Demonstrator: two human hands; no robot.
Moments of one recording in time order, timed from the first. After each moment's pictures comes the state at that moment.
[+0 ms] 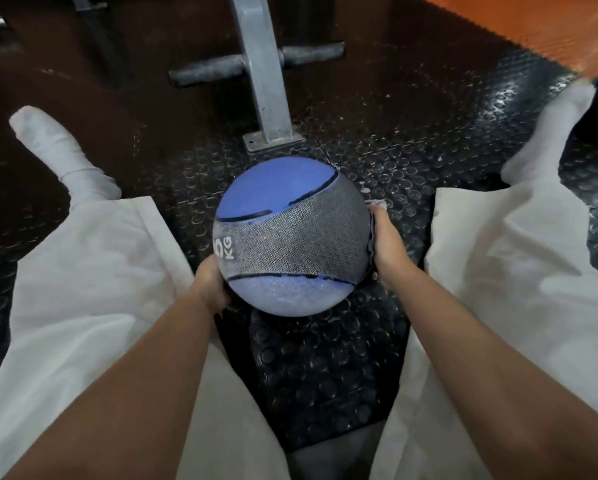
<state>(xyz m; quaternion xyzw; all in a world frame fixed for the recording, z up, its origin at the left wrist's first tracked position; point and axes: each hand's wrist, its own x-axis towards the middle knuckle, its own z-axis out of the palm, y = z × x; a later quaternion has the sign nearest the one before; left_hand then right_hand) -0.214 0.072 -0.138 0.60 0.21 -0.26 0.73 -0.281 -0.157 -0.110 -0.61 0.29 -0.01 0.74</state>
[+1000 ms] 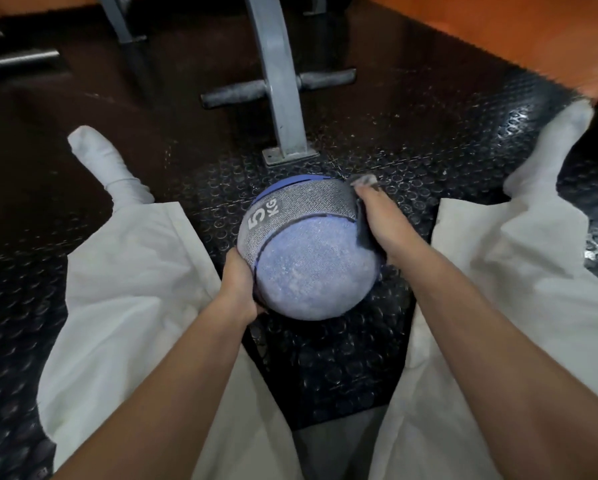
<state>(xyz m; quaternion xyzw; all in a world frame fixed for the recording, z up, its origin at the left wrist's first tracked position) -0.269 0.053 -0.092 0.61 0.25 -0.22 0.72 -0.281 -0.149 -0.062 -0.77 0.23 -0.04 0.60</state>
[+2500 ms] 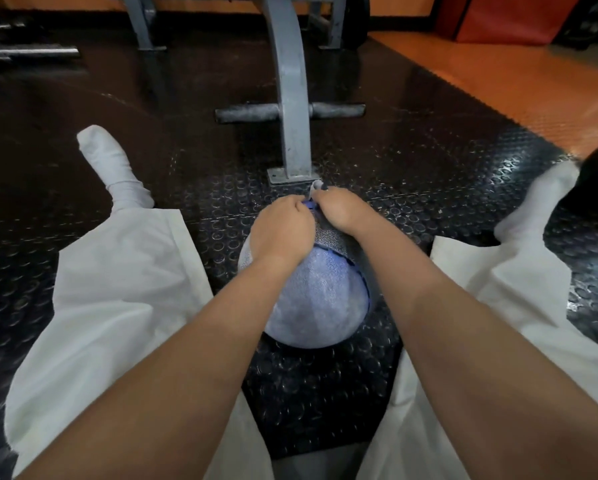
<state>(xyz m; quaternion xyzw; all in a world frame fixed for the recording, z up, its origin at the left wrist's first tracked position) -0.242 -0.005 -0.024 0.93 -0.06 0.02 0.37 -0.212 -0.119 -0.019 -0.94 0.12 0.05 0.31</state>
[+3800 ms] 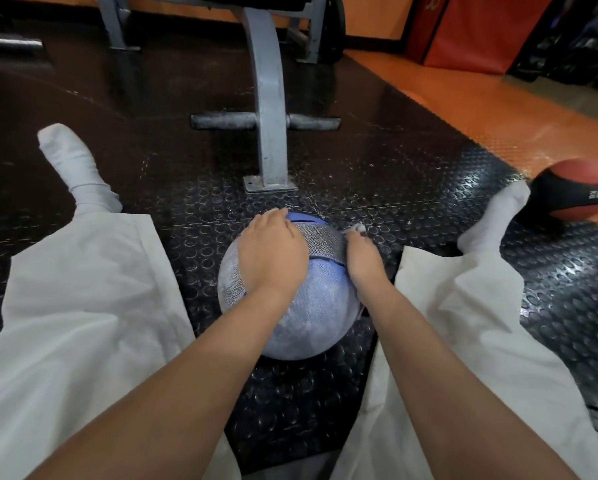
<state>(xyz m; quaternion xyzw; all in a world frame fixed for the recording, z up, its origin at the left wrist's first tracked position) -0.271 -0.021 -0.026 0.92 -0.06 0.10 0.38 -0.281 -0.149 -0.055 -0.79 0.31 -0.08 0.52</state>
